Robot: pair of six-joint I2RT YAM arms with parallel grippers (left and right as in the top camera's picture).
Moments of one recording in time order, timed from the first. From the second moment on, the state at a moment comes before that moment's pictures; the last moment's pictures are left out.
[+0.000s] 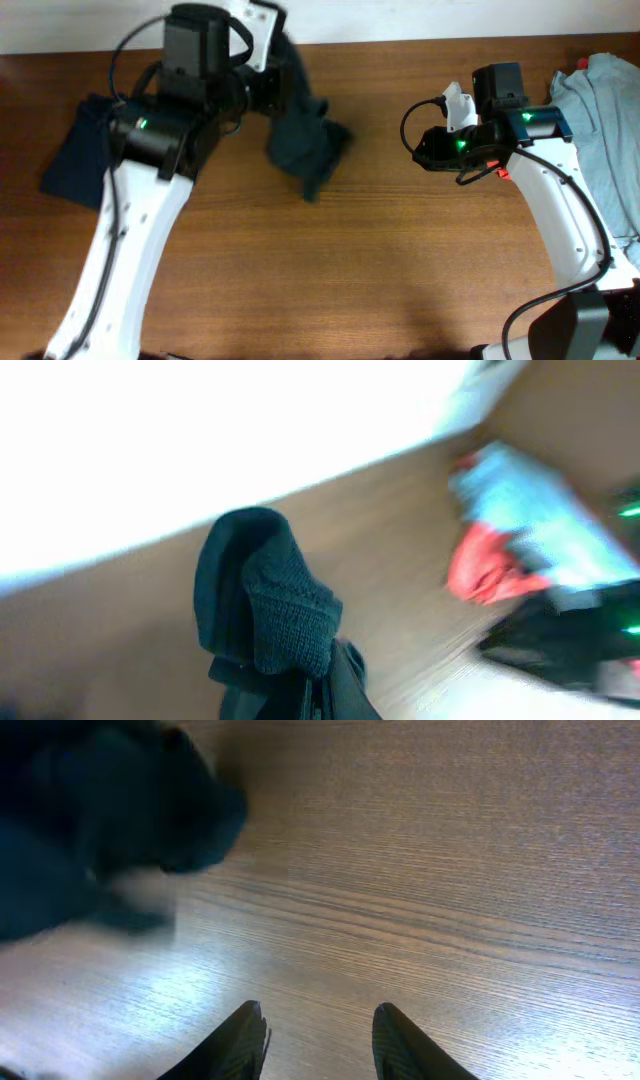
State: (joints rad) left arm -0.35 1.60 1.90 -0.83 0.27 -0.05; right arm 0.06 1.63 1.45 -1.03 -0.37 0.09
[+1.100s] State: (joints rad) left arm -0.50 1.54 2.05 -0.98 -0.20 0.11; right arm 0.12 1.66 1.43 -0.94 -0.39 0.05
